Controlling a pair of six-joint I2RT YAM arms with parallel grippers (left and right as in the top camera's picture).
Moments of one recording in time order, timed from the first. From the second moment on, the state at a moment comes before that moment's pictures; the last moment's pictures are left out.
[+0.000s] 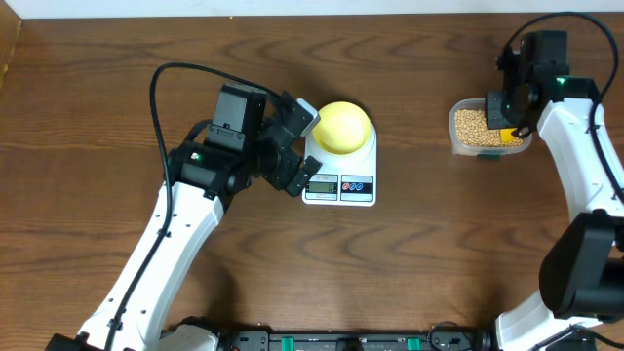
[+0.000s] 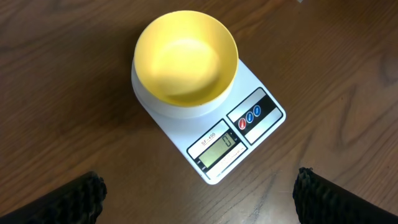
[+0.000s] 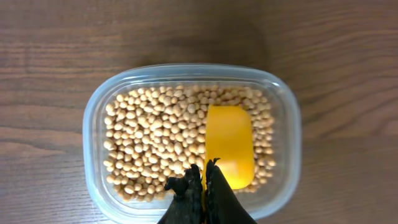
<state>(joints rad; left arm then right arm) -0.34 1.37 1.20 -0.78 0.31 0.32 -0.06 1.80 1.46 -0.80 0.06 -0.09</state>
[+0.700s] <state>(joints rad) -0.34 1.37 1.20 -0.78 0.31 0.32 -0.10 1.82 1.46 -0.80 -0.09 -0.13</state>
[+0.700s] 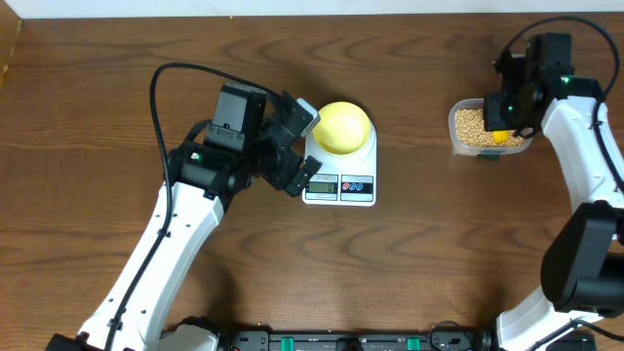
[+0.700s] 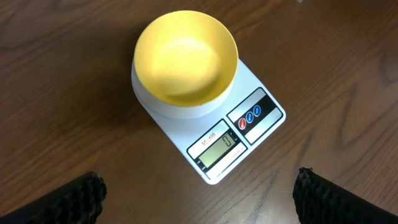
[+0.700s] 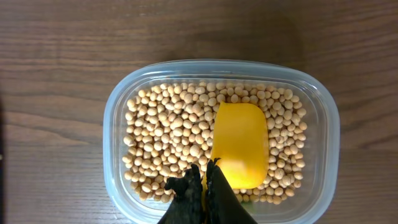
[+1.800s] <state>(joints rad) -0.34 1.37 1.20 -0.78 0.31 0.32 -0.31 1.83 1.40 -0.77 -0.45 -0.17</state>
